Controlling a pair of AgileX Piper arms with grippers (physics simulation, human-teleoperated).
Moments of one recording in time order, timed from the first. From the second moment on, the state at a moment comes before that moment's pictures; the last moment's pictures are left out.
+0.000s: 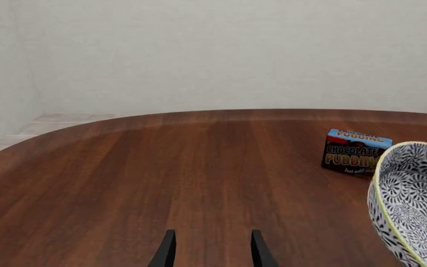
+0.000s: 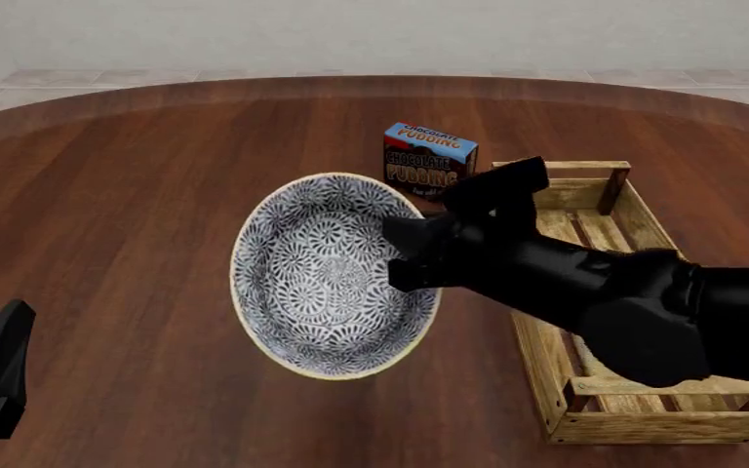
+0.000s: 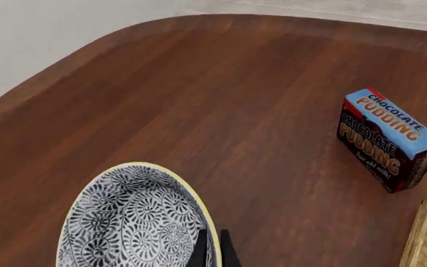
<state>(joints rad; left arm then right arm) 0.00 0.01 0.00 0.00 0.00 0.74 1.38 -0.65 -0.35 0.21</state>
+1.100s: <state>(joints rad) 0.00 0.01 0.00 0.00 0.00 0.67 1.16 -0.62 -0.26 0.24</state>
